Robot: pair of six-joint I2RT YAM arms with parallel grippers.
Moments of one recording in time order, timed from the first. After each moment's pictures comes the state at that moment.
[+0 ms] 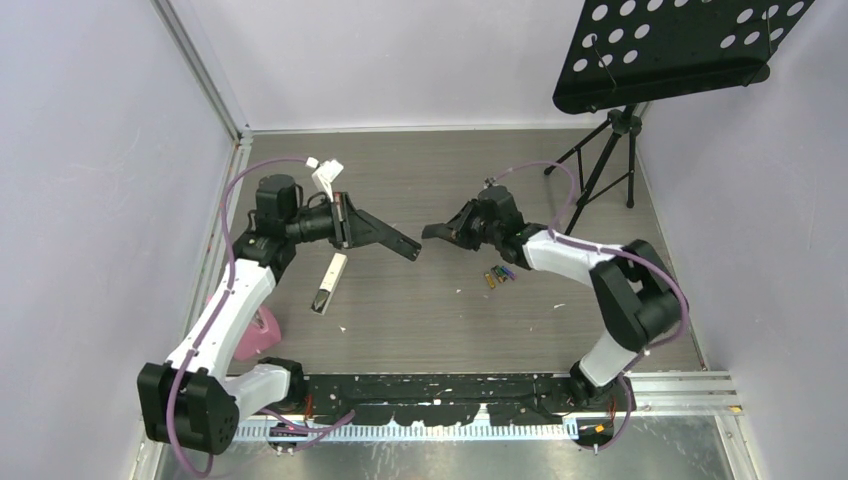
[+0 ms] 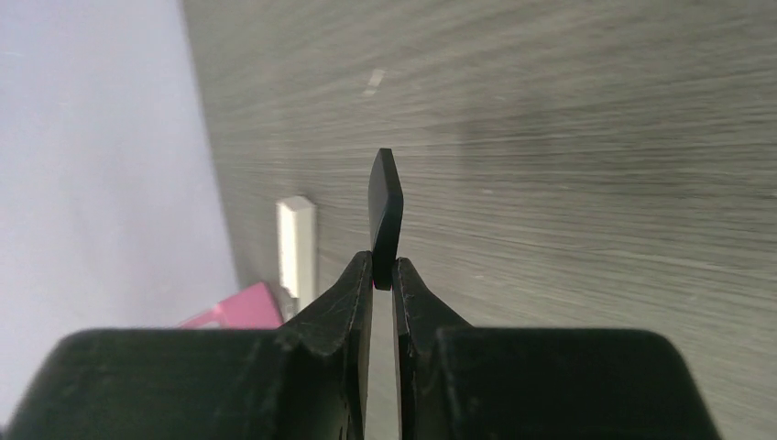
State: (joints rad) left arm -0.19 1.11 0.90 -0.22 0.92 -0.49; right arm 0.55 1.59 0.90 0.16 -0.17 1.05
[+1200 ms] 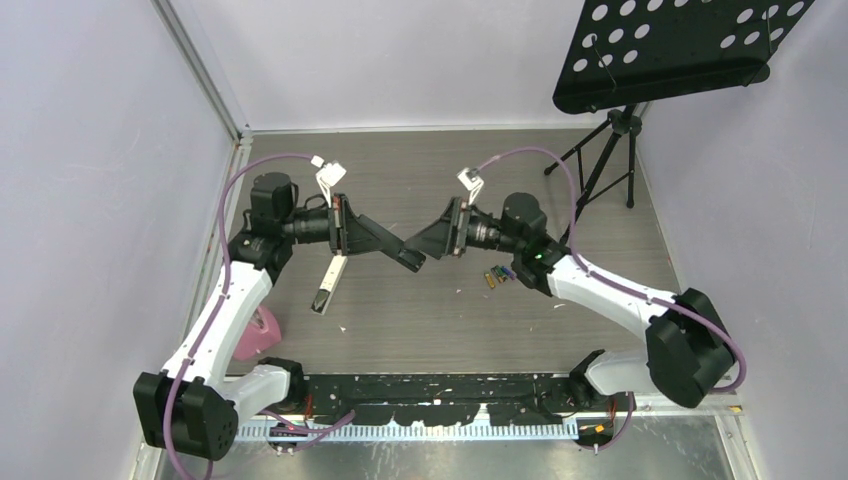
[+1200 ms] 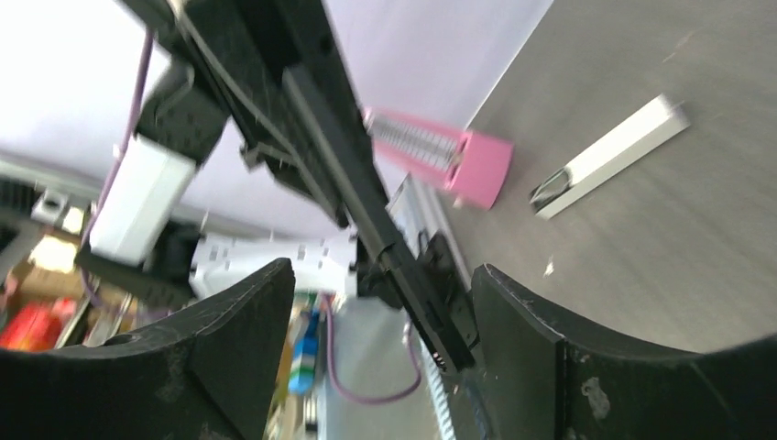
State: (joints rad) left arm -0.19 1.07 0.94 -0.28 1.10 -0.36; right arm 0.63 1.30 0.79 0.53 -0.62 1.03
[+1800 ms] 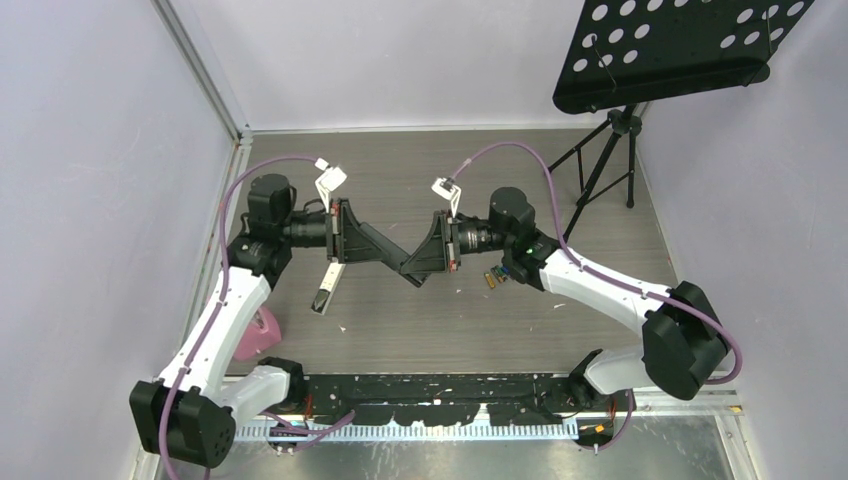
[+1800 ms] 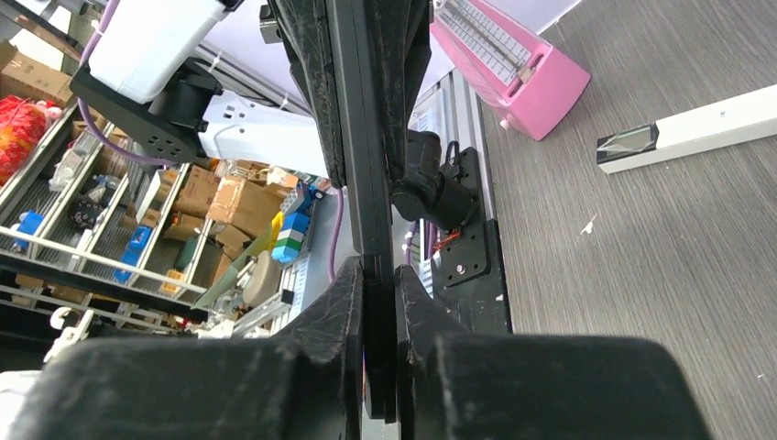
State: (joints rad) left arm -0.21 1.04 0.93 -0.25 1.27 -0.40; right arm 0.72 1.37 0.88 0.44 -0.94 0.79
